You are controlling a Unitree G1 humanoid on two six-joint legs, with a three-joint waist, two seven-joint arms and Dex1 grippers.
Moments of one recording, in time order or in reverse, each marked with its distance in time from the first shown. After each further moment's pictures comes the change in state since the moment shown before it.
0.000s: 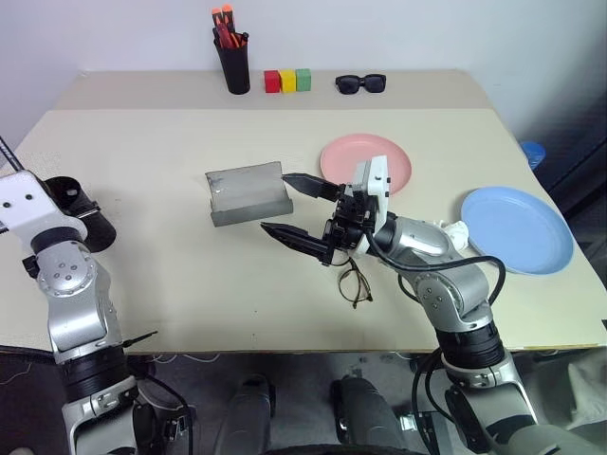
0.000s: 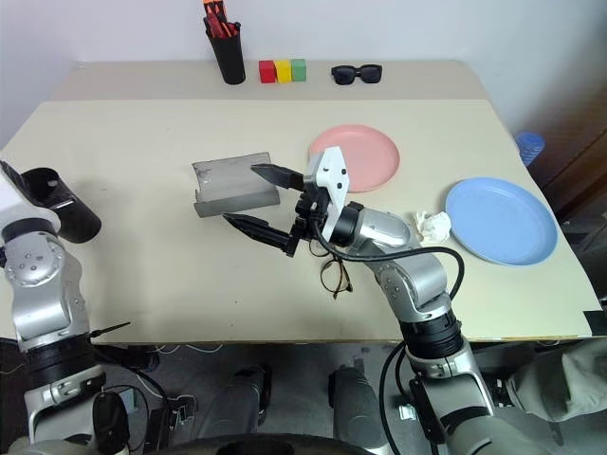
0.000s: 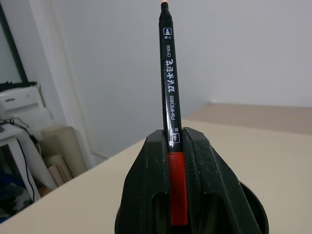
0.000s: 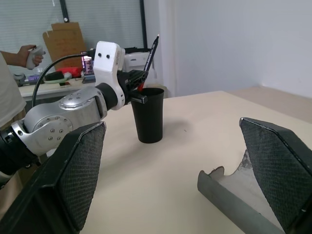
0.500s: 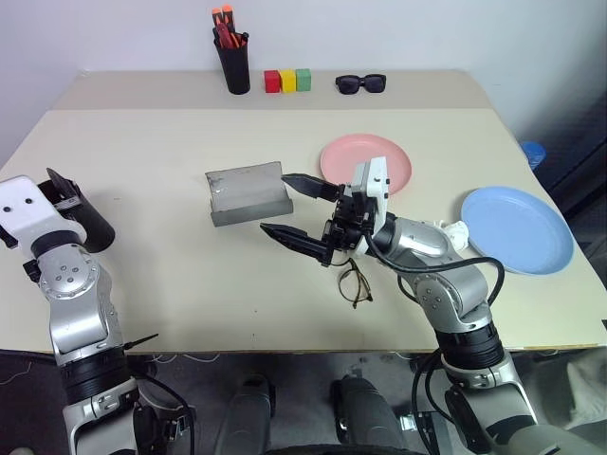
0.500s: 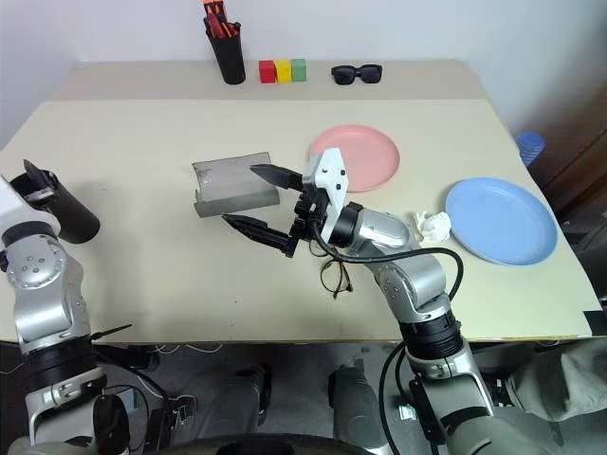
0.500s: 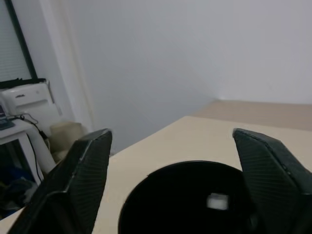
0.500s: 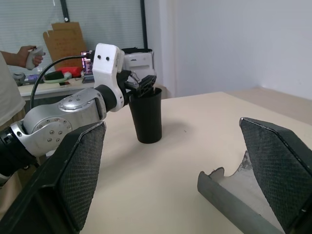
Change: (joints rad) left arm 0.010 -0.007 0.000 0.000 0.004 0.001 0.038; right arm 0.001 0.001 0.008 0.000 -0.002 -0.010 0.002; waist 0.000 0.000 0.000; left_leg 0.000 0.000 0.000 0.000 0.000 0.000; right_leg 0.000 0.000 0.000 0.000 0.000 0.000
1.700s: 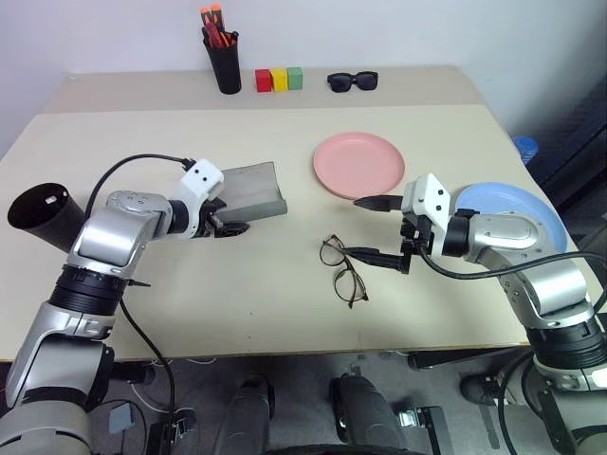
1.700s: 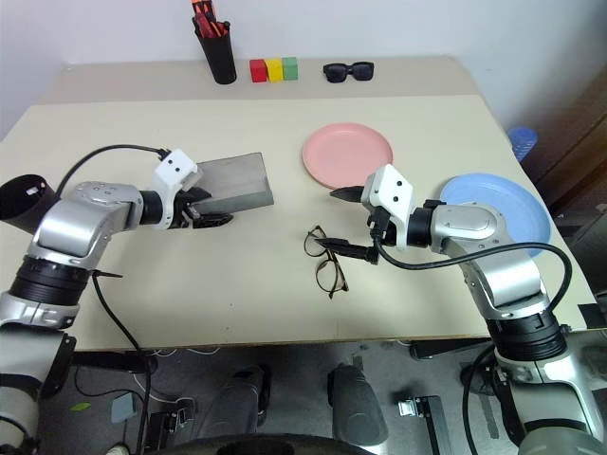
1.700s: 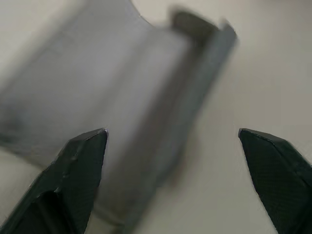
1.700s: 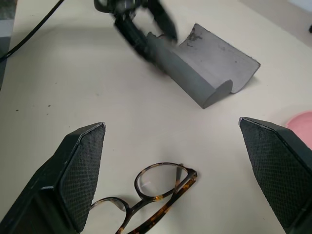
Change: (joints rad) left arm -0.403 0.399 -0.744 0.231 -0.209 0.644 -1.142; right arm 0.058 -0.457 -0.097 -0.010 -0.111 0.042 0.192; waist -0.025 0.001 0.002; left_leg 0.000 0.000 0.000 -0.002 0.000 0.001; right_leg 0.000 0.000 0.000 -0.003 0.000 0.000
